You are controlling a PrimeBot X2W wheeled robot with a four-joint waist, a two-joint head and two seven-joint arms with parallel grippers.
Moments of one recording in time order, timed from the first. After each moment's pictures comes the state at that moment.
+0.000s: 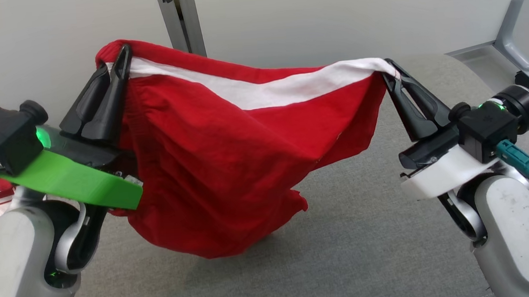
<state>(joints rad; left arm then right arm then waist) -0.50 0.49 -0.41 -0.21 -0.70 -0.01 0.02 -0.37 -0.18 0.21 -0.09 0.10 0.13 -0.09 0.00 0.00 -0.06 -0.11</state>
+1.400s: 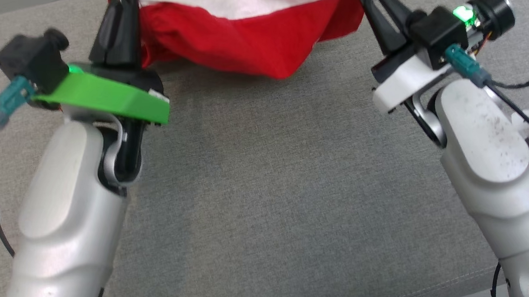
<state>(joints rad) -0.83 0.23 -0.45 0.39 -0.75 -0.13 -0.26 -0.84 -0.14 0.28 0.42 -0.02 0.13 -0.26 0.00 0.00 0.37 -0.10</state>
